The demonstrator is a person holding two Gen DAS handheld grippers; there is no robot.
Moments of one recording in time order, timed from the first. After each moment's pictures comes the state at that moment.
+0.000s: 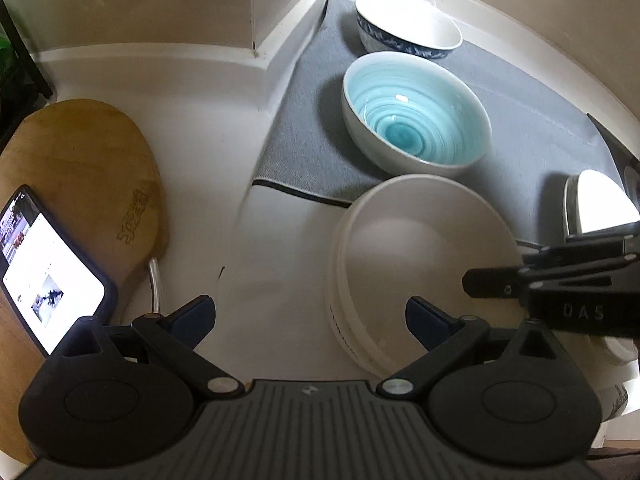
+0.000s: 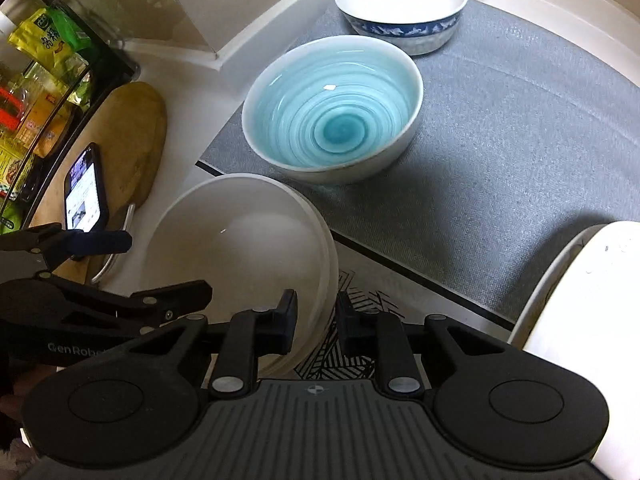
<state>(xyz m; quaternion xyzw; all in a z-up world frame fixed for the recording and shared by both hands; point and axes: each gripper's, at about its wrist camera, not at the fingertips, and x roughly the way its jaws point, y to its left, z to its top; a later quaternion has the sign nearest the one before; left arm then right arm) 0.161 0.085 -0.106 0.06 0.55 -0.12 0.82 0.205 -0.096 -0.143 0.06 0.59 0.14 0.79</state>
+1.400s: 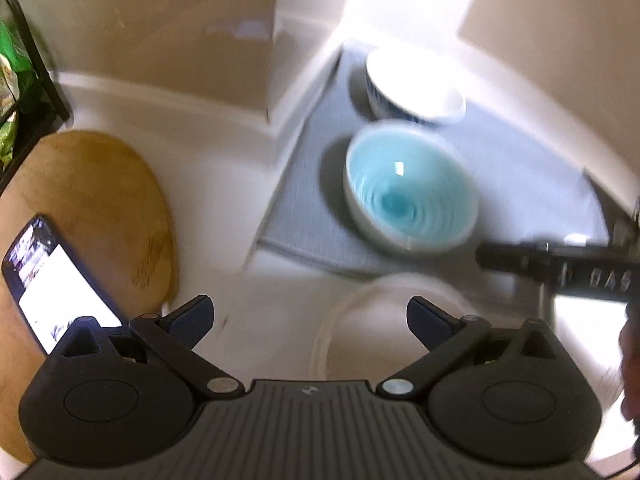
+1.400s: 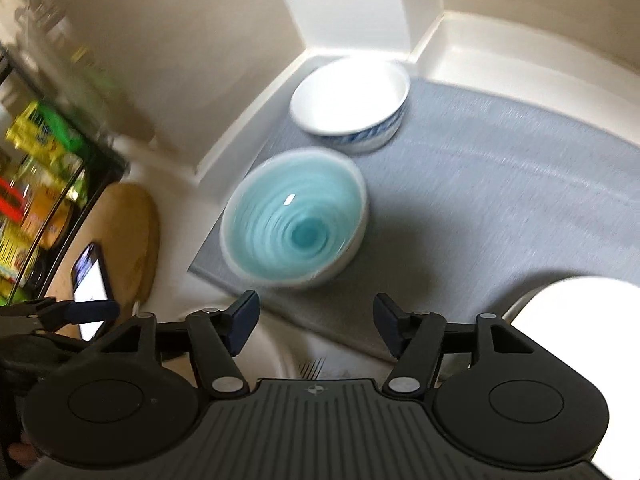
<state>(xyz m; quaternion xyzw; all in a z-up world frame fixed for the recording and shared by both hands) 0.173 0.087 -0.057 0.00 0.52 -0.10 0.85 0.223 -0.137 -0.101 0.11 0.51 0.10 0.85</state>
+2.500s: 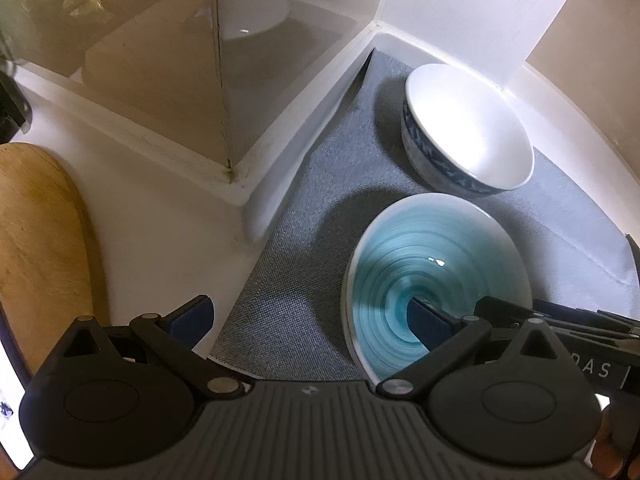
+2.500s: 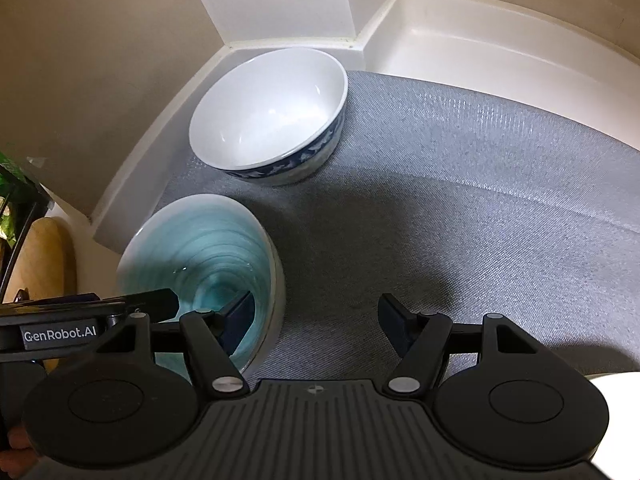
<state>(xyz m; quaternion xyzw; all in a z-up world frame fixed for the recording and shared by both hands) 0.280 0.046 -0.110 -0.03 0.55 -0.05 0.83 0.296 -0.154 -0.153 0.10 0.54 0.04 0.84</state>
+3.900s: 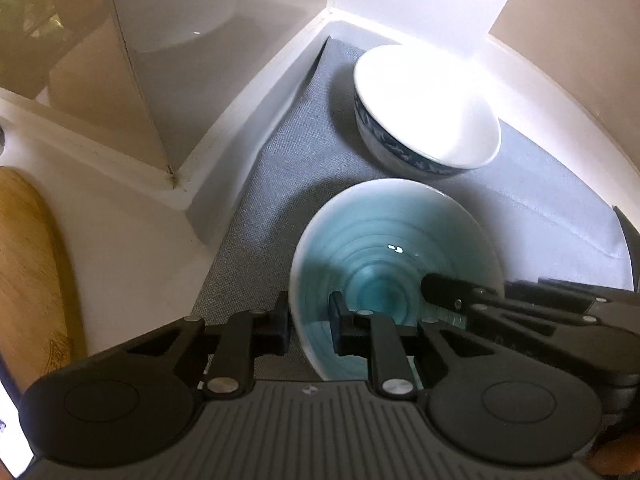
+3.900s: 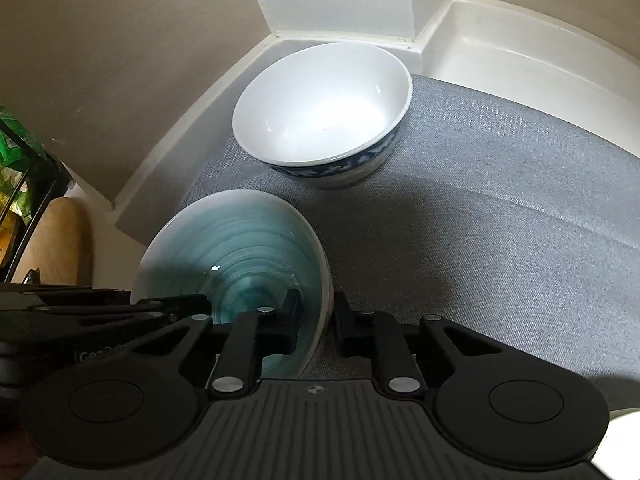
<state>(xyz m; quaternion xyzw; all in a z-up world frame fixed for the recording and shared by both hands) 0.277 0.026 -0.107 0.00 0.56 -0.09 0.83 0.304 -0.131 -0.157 0.08 0.54 0.08 0.84</state>
